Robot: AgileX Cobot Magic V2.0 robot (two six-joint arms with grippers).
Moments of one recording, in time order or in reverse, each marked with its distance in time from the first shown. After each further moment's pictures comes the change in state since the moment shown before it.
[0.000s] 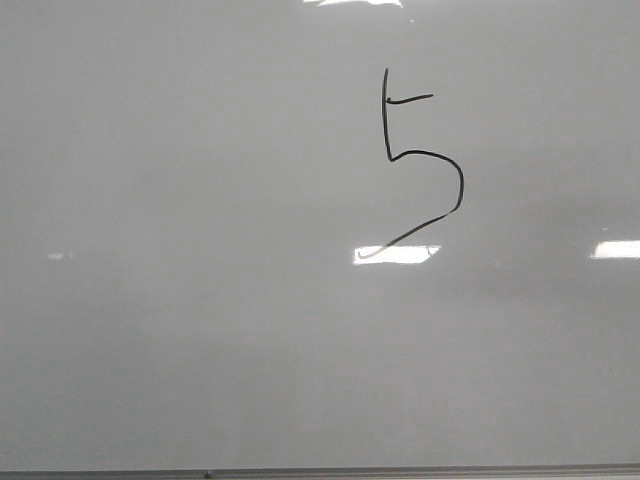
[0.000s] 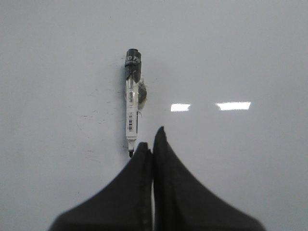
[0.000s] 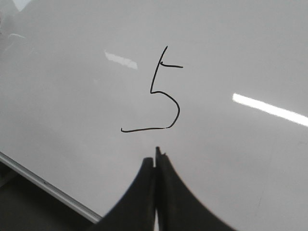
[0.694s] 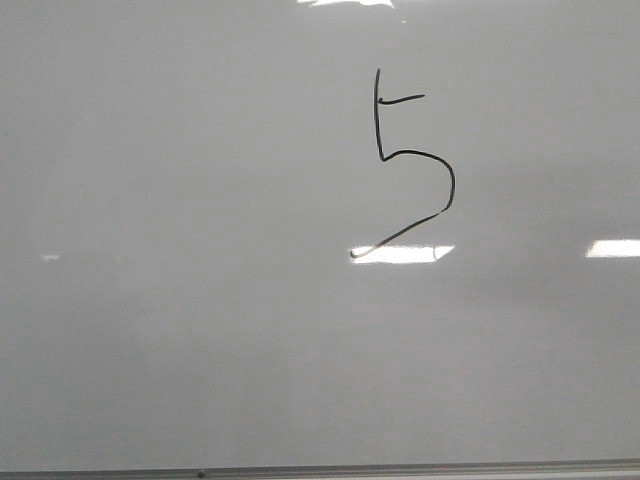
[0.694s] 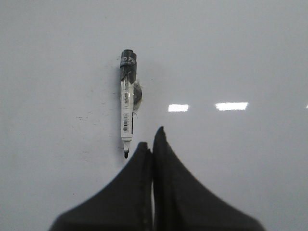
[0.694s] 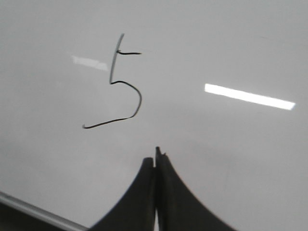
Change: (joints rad) left arm 0.000 0.000 0.000 -0.002 0.002 0.000; right arm -0.026 0.000 0.109 -0.257 -0.184 0.335
